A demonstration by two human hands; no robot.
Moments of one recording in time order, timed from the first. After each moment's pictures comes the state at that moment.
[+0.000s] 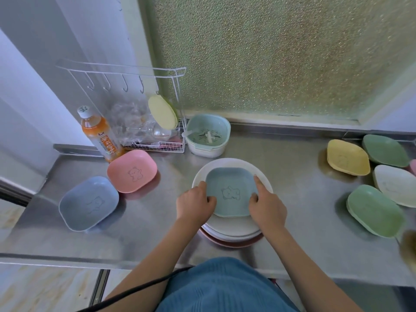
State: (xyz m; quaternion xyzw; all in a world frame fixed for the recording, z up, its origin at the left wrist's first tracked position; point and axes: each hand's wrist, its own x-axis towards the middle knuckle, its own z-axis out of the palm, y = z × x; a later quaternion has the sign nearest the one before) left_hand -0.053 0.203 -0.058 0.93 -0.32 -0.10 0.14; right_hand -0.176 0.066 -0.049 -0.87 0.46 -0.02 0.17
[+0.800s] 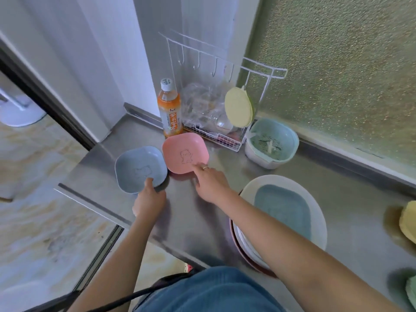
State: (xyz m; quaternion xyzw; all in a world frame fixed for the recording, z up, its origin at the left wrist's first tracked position) left_hand 0.025 0.374 -0.098 0.93 0.15 -0.18 0.28; right_hand 0.024 0.198 -0.059 -0.98 -0.03 0.16 0.12
